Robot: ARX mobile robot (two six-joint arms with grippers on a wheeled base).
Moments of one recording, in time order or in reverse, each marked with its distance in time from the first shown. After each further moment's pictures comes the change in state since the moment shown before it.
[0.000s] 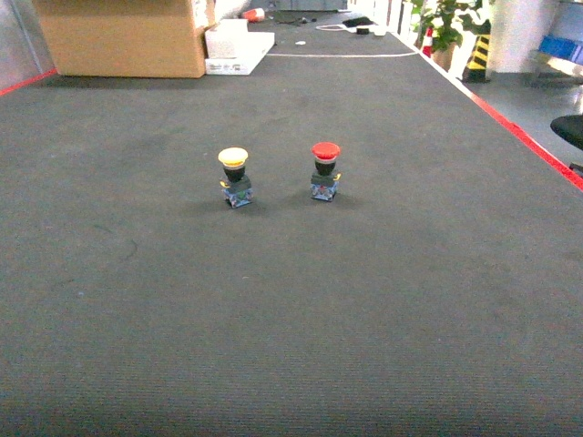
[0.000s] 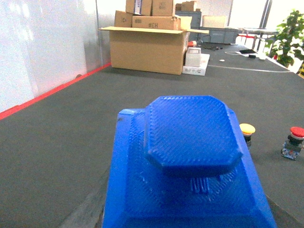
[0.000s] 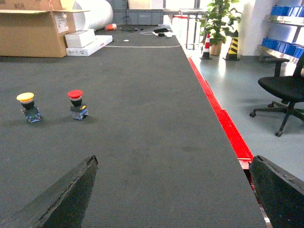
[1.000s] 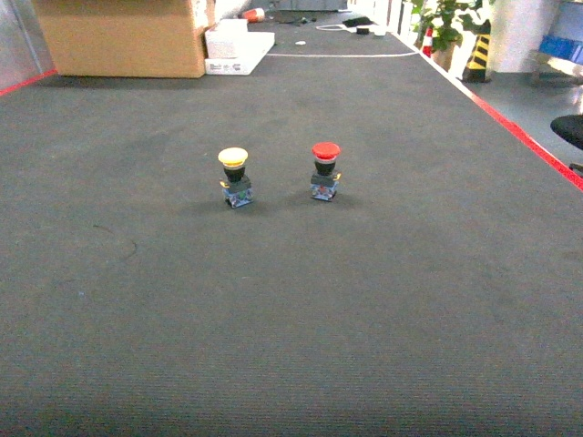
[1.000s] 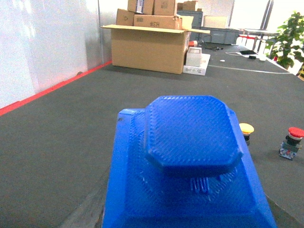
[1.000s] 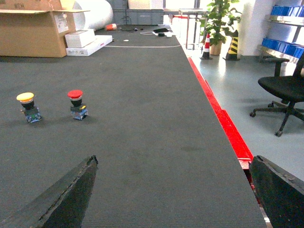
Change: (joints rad) left arm -0.025 -0.100 0.008 -0.109 -0.039 -0.019; right arm 0.000 0.000 0.000 0.000 0.000 0.000
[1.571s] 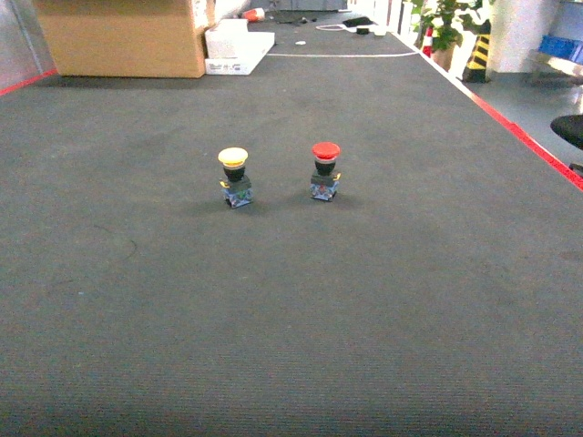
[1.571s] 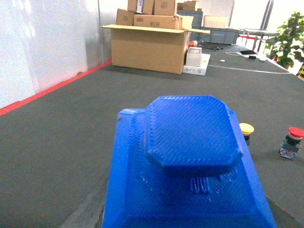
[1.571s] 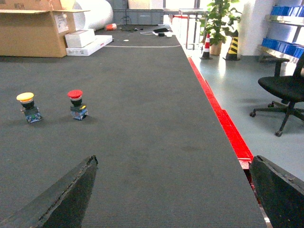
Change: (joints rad) left arm 0.000 0.000 0.000 0.000 0.000 0.000; right arm 0.000 0.000 0.000 0.000 0.000 0.000
